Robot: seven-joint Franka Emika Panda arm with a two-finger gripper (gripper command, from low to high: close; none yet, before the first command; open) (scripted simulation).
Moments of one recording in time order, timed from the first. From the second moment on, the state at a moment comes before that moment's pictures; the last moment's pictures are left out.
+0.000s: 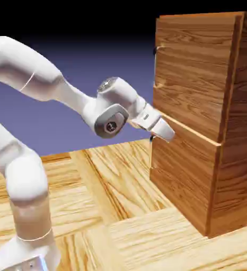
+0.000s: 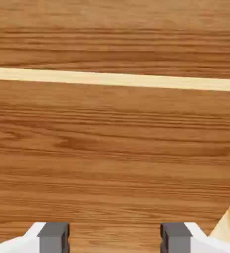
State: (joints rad) arm -0.04 -0.60 0.07 -2.77 0.11 3.04 0.86
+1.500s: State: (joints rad) arm -0.93 -1.08 1.22 -2.15 1.97 3.17 2.82
